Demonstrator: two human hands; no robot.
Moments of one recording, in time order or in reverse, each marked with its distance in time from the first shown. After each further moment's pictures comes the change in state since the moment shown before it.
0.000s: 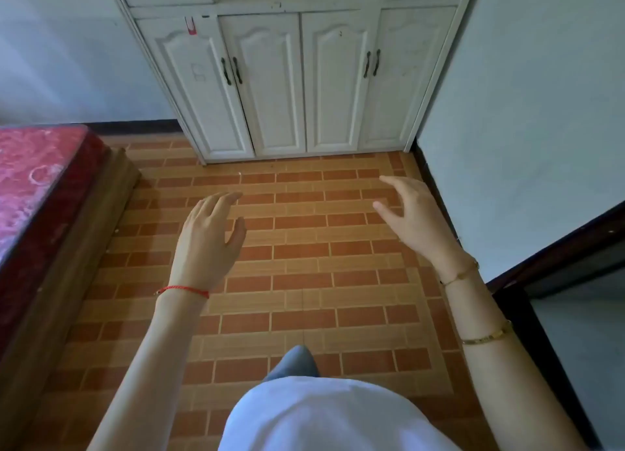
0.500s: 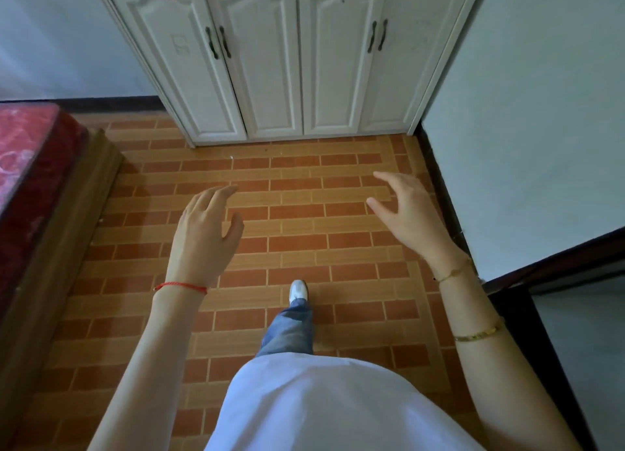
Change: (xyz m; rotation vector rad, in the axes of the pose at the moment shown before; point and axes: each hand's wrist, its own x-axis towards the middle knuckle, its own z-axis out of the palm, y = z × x) left_hand 0.080 -0.032 0.052 -0.020 -0.049 -0.068; right_hand 0.083 0.020 0.038 0.013 -0.094 0.070
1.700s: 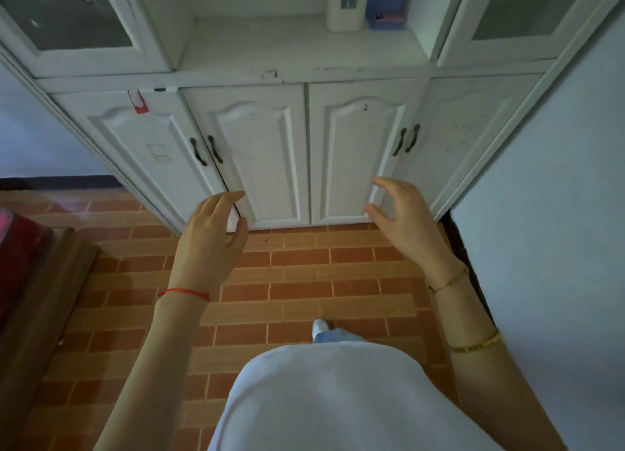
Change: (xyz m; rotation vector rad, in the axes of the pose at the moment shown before) left_hand 0.574 -0.084 0.097 -0.020 -0.005 -0.024; right_hand 0.590 0.049 0.002 0.068 0.036 -0.012
